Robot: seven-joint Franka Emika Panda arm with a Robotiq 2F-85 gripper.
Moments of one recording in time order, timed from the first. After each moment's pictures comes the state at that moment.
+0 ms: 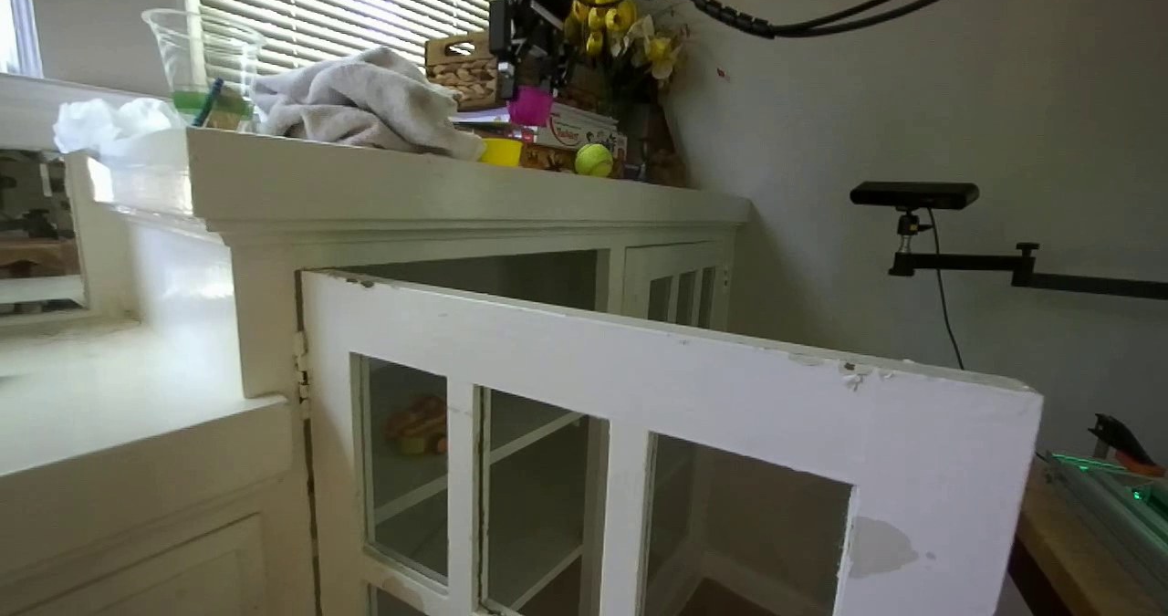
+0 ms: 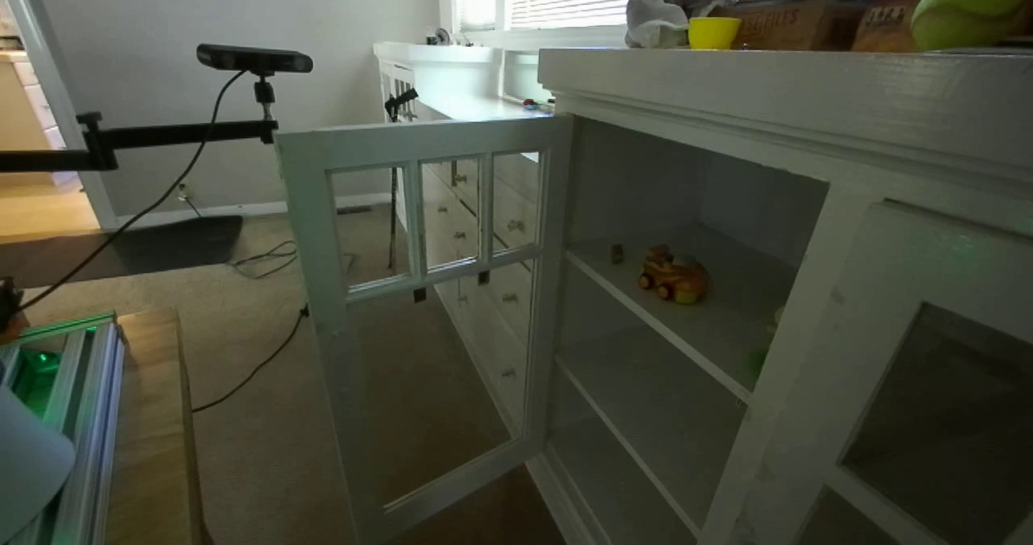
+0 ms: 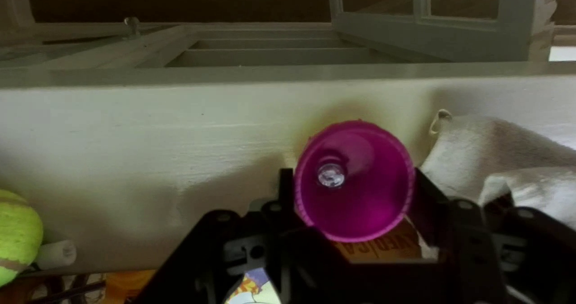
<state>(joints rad) -0.10 0.50 -0.02 -1.05 0.10 1.65 0.11</state>
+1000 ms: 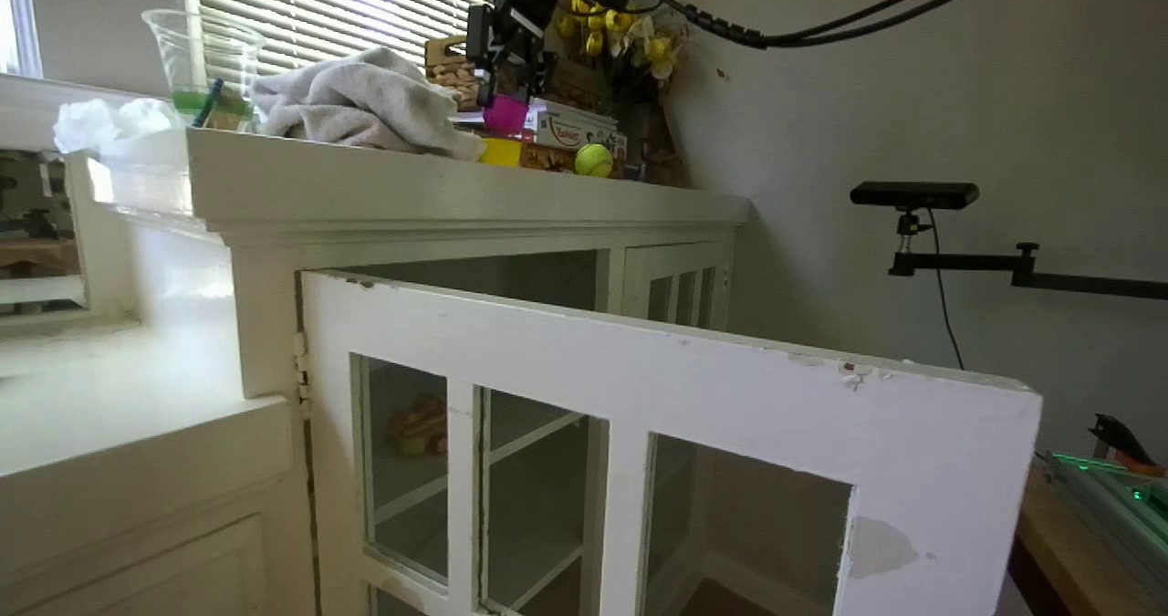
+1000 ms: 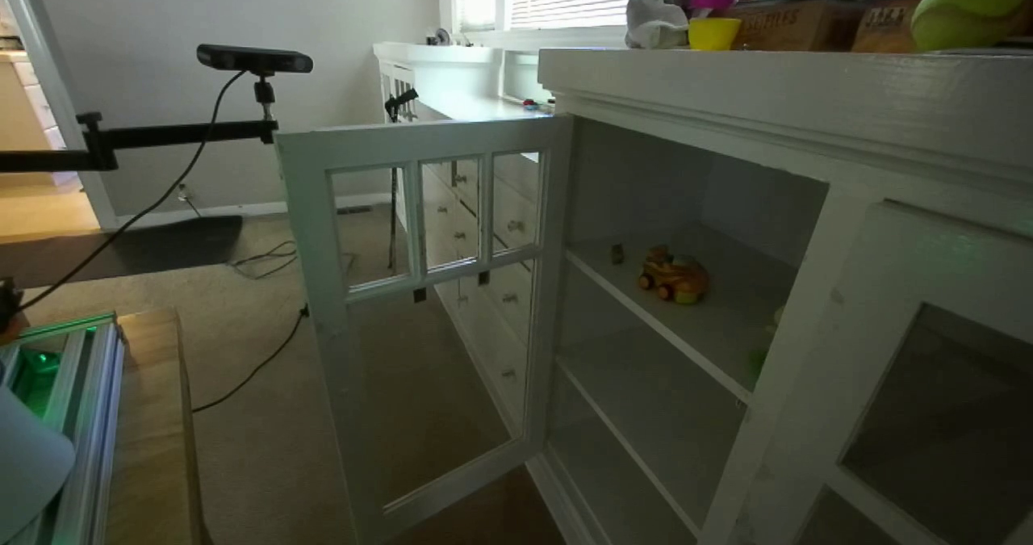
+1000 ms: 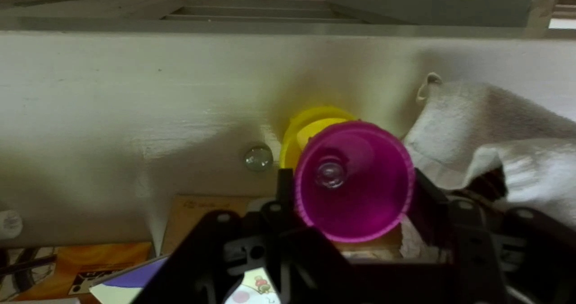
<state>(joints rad) -0.10 0.53 0.00 -1.05 0.10 1.75 0.10</state>
